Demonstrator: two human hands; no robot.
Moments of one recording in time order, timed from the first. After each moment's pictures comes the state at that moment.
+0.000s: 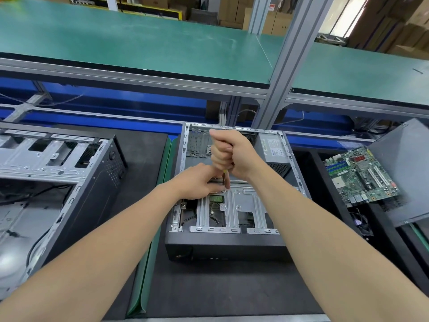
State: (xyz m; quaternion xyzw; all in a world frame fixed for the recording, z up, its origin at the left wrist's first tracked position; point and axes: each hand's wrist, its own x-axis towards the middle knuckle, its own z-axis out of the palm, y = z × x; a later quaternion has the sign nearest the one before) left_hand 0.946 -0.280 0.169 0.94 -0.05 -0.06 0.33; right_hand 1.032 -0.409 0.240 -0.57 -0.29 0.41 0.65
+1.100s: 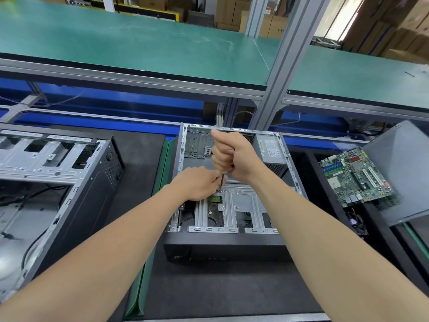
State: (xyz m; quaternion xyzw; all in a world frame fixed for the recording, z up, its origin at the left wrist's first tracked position) left_hand 0.957 -0.292 0.158 0.99 0.03 -0.07 0.14; right_hand 1.027 -0.418 0.242 -0.59 -0.30 0.37 0.65
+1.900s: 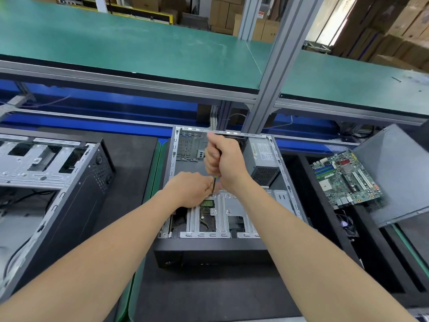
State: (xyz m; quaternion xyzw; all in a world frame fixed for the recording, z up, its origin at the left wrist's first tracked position) left_hand 0.961 -0.293 0.150 1.00 0.00 -0.06 0.05; right_hand 1.016 -0.407 0.230 -0.59 -0.22 0.28 0.72
